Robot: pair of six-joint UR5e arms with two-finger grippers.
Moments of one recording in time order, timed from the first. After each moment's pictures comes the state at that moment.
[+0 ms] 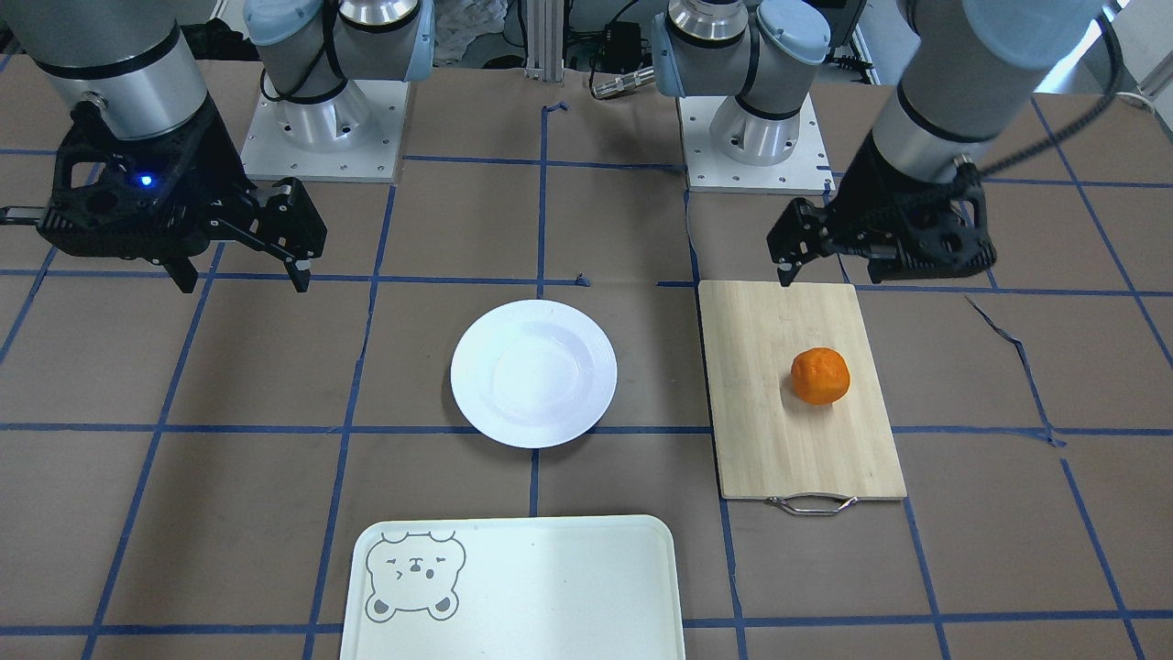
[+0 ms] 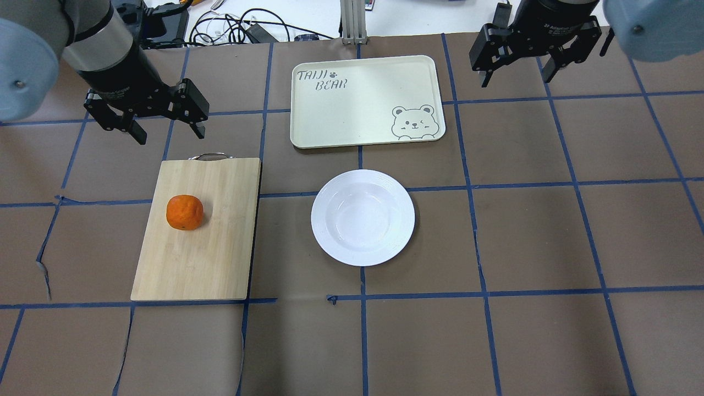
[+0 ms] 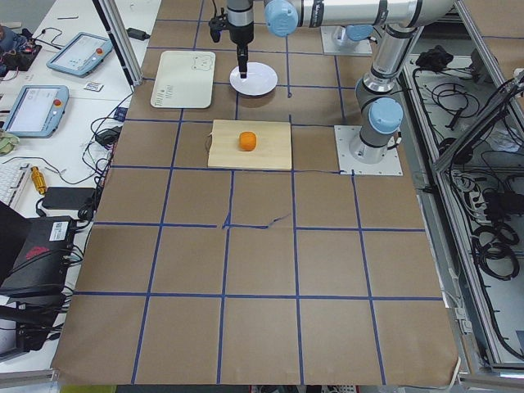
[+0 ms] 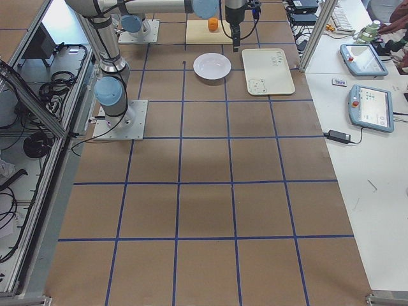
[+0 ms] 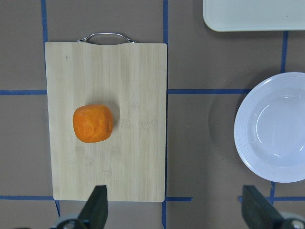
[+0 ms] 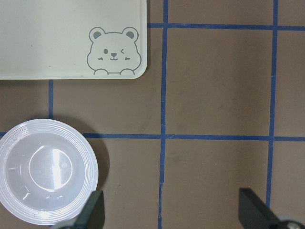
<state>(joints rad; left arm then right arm) -1.47 -1.65 -1.57 -1.57 1.58 0.01 1.58 -1.48 1.46 -1.66 -1.57 -0.02</state>
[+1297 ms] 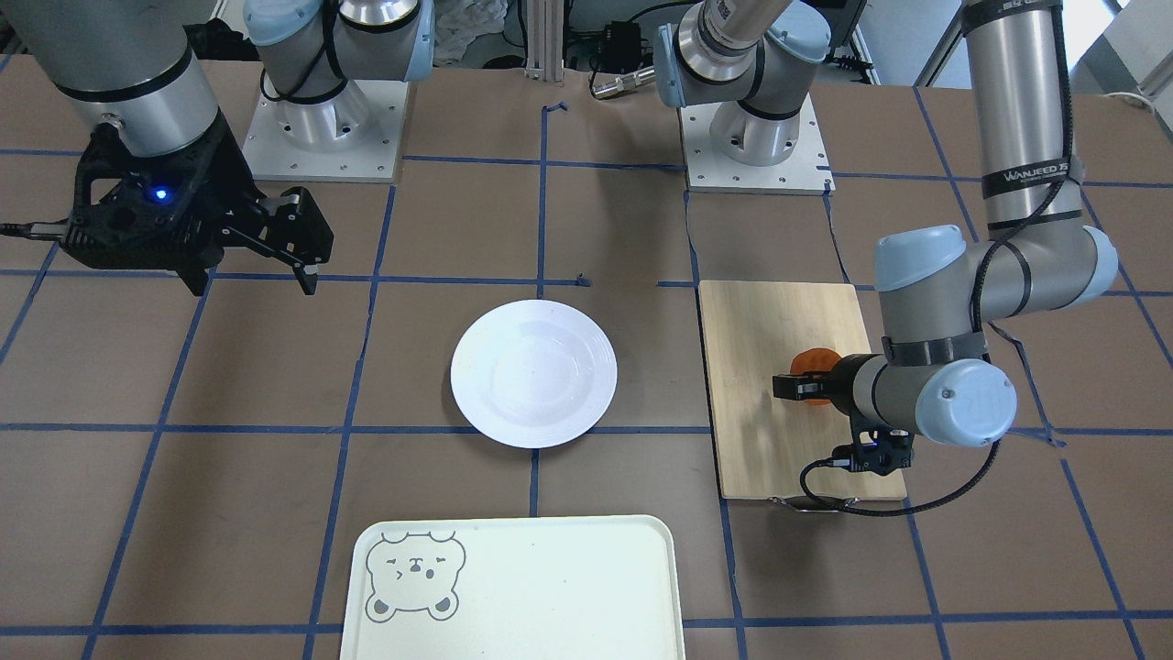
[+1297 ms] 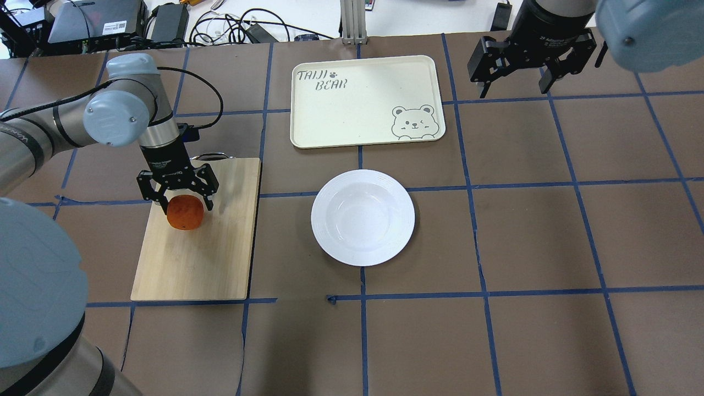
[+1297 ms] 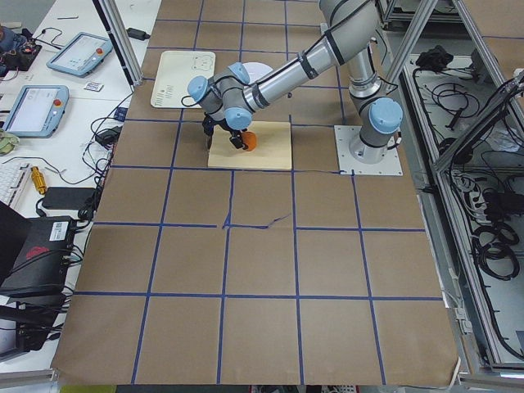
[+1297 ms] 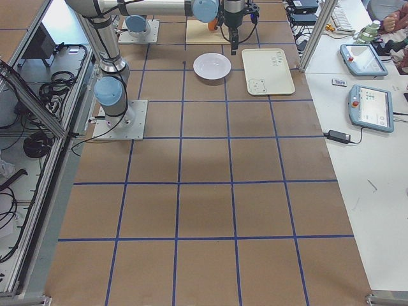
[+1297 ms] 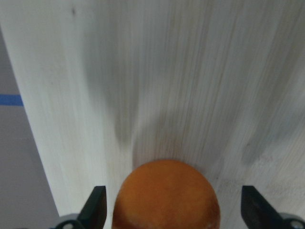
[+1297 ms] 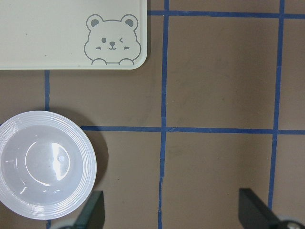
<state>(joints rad) -1.35 -2.06 -1.65 -1.54 1.65 0.10 1.58 -1.48 1.49 -1.66 -1.57 -0.03</state>
